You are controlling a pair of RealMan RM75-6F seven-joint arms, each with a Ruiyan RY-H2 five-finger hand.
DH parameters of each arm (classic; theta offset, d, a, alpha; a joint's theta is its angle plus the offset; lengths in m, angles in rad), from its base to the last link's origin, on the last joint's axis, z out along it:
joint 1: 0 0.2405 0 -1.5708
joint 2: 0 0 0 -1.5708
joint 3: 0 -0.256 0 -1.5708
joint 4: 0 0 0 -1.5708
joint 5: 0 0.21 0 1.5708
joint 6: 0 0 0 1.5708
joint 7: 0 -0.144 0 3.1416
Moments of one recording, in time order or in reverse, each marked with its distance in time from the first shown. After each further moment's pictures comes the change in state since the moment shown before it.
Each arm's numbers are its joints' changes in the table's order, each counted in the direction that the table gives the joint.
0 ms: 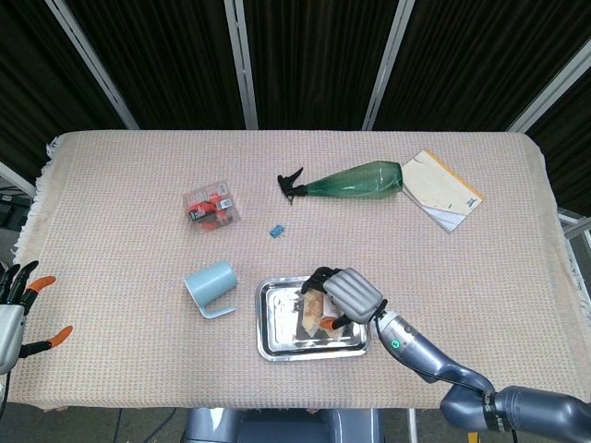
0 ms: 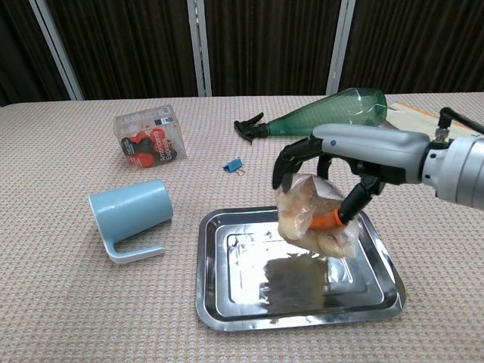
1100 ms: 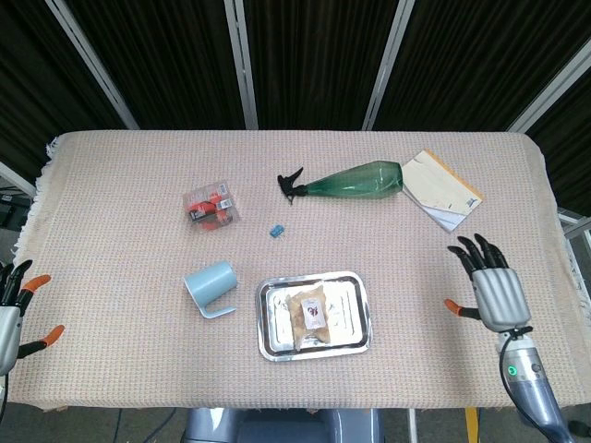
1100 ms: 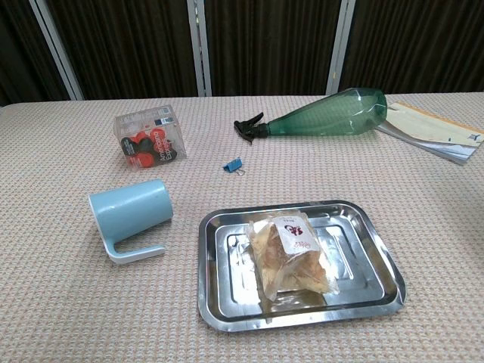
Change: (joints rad) left arm 0.019 -0.037 0.008 -0.017 0.010 -0.058 -0.026; right arm -0.403 0.220 0.079 -0.006 0.095 -0.555 0.158
